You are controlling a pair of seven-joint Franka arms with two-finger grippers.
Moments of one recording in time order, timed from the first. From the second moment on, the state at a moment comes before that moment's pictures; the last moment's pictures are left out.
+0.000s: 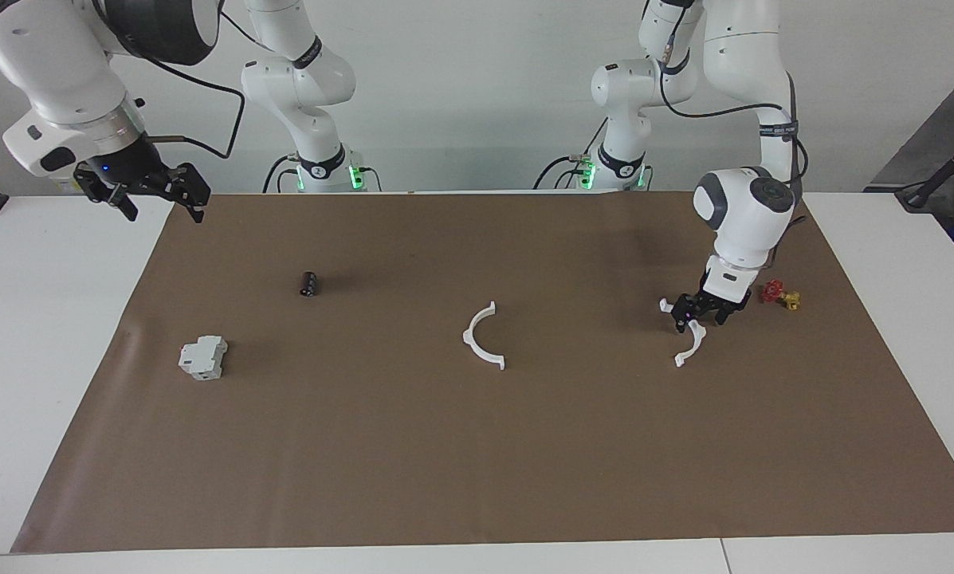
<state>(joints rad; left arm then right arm) 0.05 0.14 -0.04 -2.33 -0.03 2.62 -0.12 0.06 0.04 -0.16 -1.53 -0.08 1.47 -0.10</state>
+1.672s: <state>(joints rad) 0.04 0.14 -0.04 -2.31 -0.03 2.61 -0.14 0.07 0.01 -0.16 -1.58 -0.03 1.53 -0.02</state>
